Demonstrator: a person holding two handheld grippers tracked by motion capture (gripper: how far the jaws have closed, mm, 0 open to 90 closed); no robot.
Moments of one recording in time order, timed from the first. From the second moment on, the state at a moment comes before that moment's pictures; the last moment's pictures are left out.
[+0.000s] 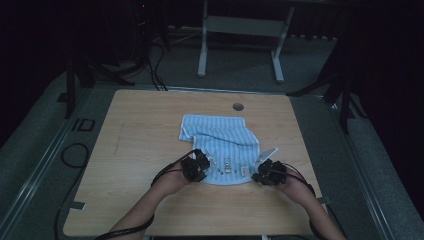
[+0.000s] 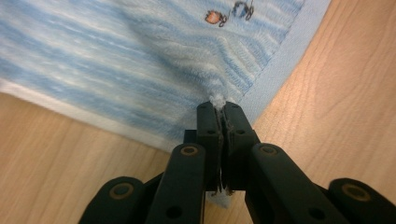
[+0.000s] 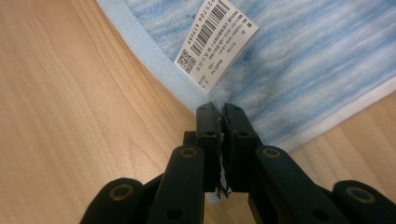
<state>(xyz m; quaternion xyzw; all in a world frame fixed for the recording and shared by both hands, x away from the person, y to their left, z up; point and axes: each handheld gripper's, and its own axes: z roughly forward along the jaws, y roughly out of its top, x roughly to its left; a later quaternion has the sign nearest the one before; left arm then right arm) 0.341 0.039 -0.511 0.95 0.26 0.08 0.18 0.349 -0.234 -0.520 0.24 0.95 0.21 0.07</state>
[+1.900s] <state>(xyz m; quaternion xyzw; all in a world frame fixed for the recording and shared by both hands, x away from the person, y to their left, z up) 0.275 0.090 -0.525 0.94 0.28 0.02 0.19 0.322 -0.199 -0.525 0.21 0.95 0.24 0.07</state>
